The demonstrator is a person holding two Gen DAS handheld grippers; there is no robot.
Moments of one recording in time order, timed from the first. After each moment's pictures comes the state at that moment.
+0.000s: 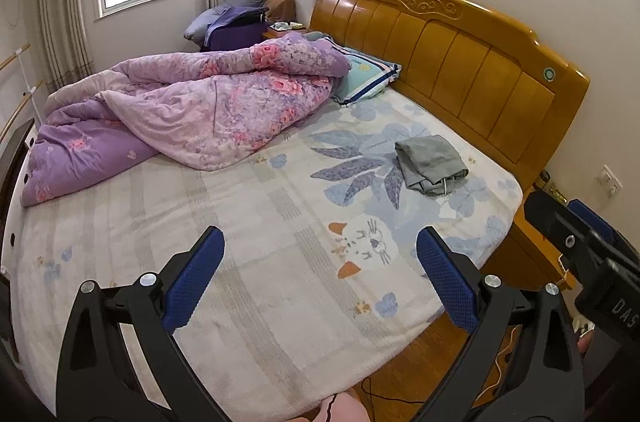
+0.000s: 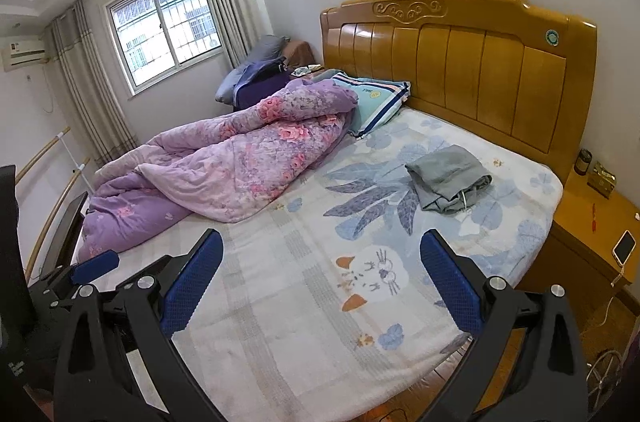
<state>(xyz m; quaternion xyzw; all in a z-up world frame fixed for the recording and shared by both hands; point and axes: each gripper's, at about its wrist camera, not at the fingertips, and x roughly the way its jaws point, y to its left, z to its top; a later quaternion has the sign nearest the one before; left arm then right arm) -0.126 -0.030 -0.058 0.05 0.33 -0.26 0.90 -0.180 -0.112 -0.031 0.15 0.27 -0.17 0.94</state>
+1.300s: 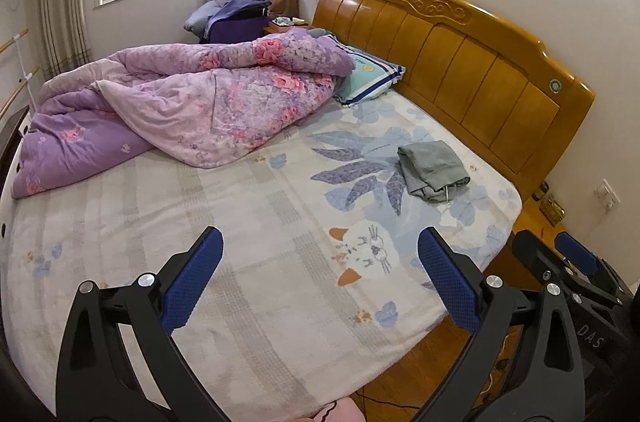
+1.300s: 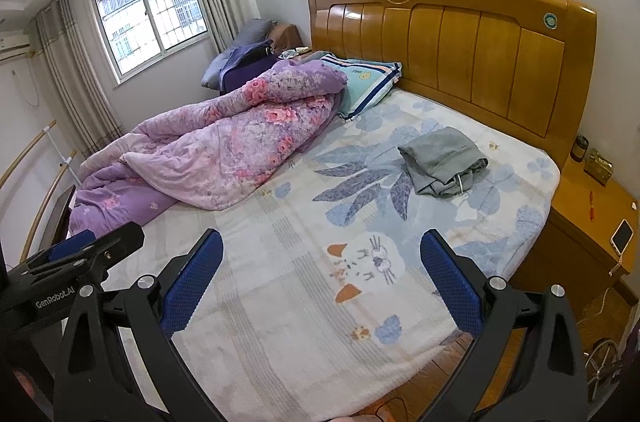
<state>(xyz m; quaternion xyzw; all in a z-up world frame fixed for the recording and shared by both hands) -0.090 -0.025 -0.067 0.03 0.34 -0.27 0.90 -0.161 -0.109 -0.056 0.16 0.30 -0.19 0.92</state>
